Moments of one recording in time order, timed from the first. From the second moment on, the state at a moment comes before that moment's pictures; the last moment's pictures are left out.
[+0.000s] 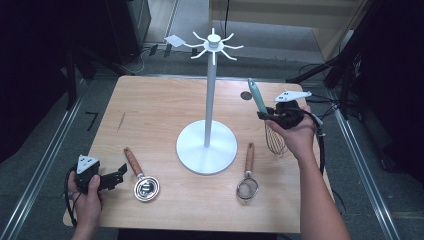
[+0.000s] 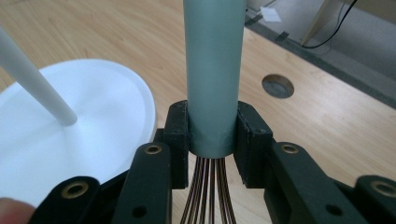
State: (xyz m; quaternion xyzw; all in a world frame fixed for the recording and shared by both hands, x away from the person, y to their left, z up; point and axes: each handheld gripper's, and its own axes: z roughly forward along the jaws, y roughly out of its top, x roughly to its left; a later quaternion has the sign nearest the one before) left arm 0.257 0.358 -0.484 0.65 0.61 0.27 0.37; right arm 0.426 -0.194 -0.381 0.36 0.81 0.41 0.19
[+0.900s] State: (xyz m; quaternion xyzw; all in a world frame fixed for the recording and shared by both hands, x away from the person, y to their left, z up) left arm 0.257 0.358 -0.484 0.65 0.61 0.27 0.37; right arm 0.398 -0.175 -0.358 0.35 0.75 0.51 0.23
